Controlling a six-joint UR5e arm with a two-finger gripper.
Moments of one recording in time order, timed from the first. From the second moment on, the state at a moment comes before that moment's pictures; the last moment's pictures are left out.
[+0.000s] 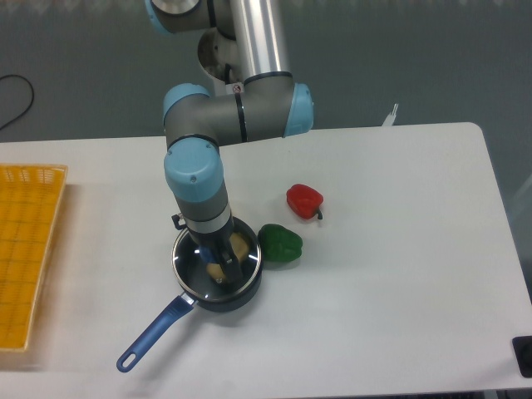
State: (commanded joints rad) arm 2.23 -1.94 -1.66 -1.06 1.59 1.25
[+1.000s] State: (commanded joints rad) arm 2.40 -1.85 -1.70 -1.07 1.62 1.46
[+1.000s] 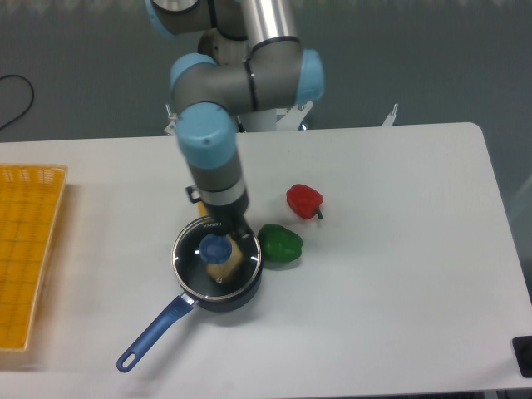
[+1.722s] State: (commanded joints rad) arm 2.68 -1.90 -1.65 -1.08 1.62 1.87
